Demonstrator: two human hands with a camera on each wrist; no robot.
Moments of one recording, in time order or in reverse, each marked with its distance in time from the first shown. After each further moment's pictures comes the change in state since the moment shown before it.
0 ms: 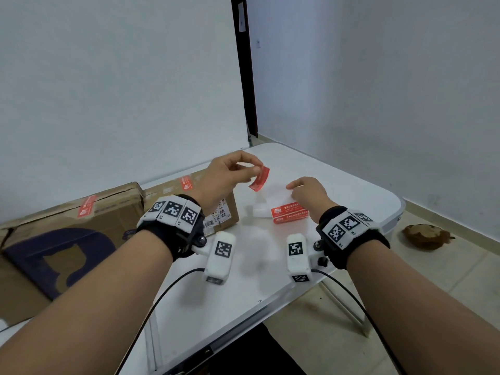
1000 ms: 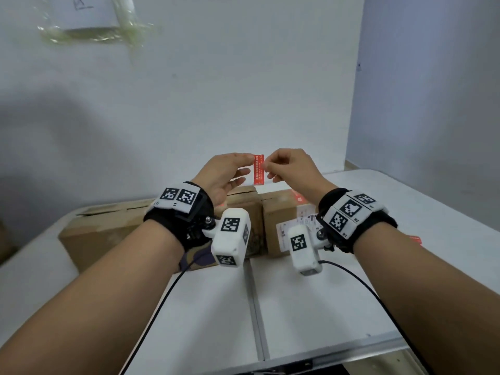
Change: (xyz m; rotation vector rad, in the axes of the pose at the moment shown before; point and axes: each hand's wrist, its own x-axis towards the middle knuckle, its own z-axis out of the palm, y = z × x) left_hand -0.072 0.028 -0.182 -0.185 0.500 -0.313; right_hand -0.070 -0.182 0.150 0.217 -0.410 -0.678
